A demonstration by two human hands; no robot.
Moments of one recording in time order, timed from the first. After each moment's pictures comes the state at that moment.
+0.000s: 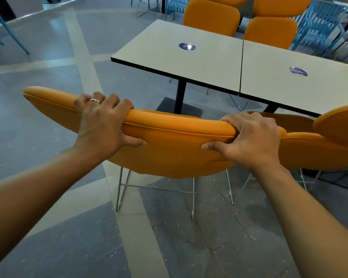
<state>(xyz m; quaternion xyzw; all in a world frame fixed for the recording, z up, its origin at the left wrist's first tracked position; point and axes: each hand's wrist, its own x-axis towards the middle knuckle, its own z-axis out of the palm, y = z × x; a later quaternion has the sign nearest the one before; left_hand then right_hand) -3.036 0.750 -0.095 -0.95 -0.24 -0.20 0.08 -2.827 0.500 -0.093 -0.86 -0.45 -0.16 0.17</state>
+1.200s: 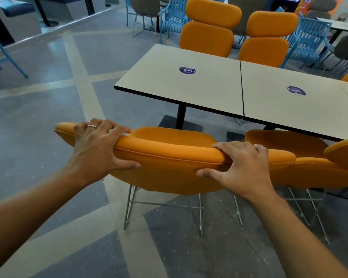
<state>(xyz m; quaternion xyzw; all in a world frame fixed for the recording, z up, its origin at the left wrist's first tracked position) -3.029 0.862 -0.076 -0.97 -0.21 -0.13 -0.01 -2.833 0.580 -0.080 -0.90 -0.41 -0.07 0.15</state>
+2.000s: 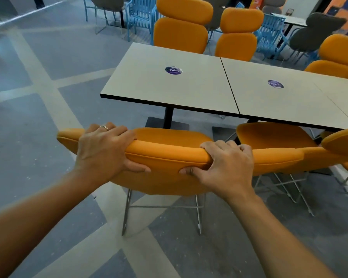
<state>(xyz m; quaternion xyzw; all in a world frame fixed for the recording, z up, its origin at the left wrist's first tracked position) -3.009 0.981 -0.079 -0.98 -0.07 -0.17 0.05 -2.892 0.722 -0.089 -0.92 -0.33 -0.17 0.13</state>
